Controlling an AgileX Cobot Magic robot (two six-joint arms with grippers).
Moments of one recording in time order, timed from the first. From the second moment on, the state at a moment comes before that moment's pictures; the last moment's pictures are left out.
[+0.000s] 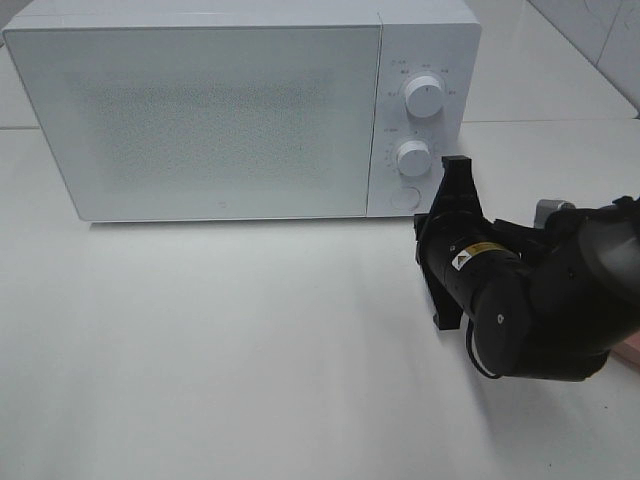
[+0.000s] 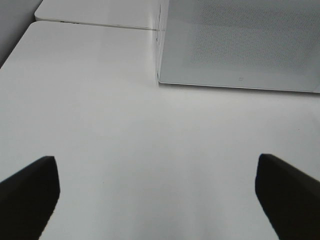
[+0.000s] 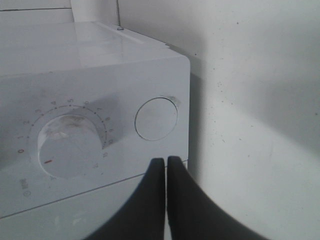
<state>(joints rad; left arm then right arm) 0.04 -0.01 -0.50 -0.09 1.04 0.01 0.68 2.00 -0.59 0.65 -1.05 1.40</state>
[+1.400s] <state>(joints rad) 0.04 -0.01 -0.50 -0.09 1.04 0.01 0.57 2.15 -0.82 0.57 -0.99 1.41</state>
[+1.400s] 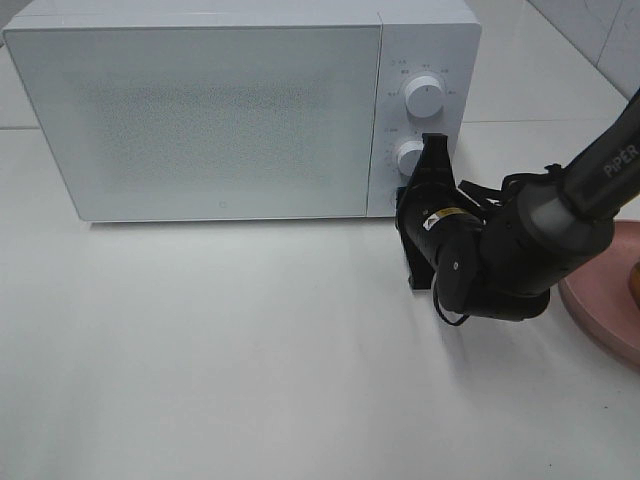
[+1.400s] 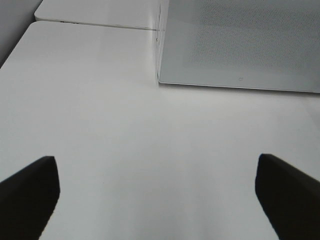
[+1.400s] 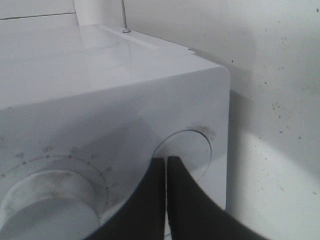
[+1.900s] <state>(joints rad) 0.04 -0.01 -0.50 -0.09 1.04 0.01 0.56 2.16 -0.86 0.58 -0.93 1.41</state>
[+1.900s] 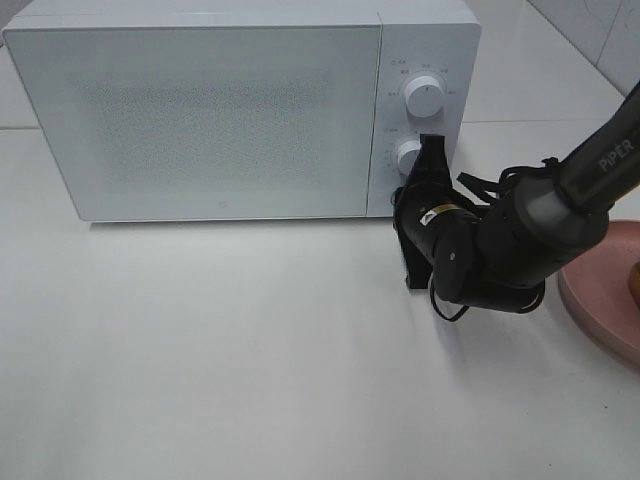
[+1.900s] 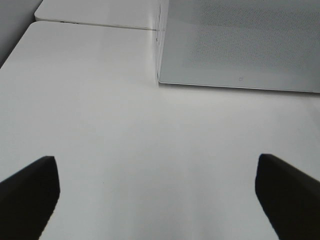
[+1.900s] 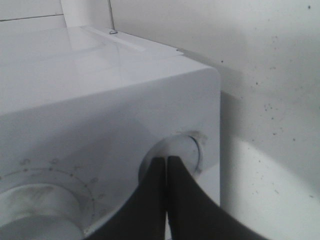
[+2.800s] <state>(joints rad) 0.04 -0.01 -0.50 -0.09 1.04 0.01 0.58 2.18 -0.97 0.82 -0.87 1.26</state>
